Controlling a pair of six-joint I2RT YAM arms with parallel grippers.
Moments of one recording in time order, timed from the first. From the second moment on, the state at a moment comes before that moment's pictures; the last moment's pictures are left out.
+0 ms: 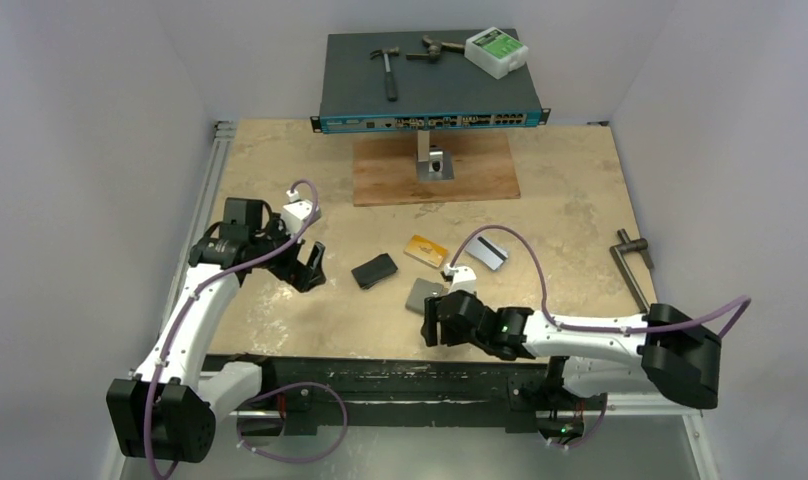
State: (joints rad) left arm -0.08 1.04 0.86 -0.80 0.51 0.38; right arm 1.13 1.17 0.46 -0.15 0.33 0.87
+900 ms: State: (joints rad) left arm -0.08 1.04 0.88 -0.82 0.55 0.34; right arm 0.82 1.35 0.62 -0.08 0.21 0.58
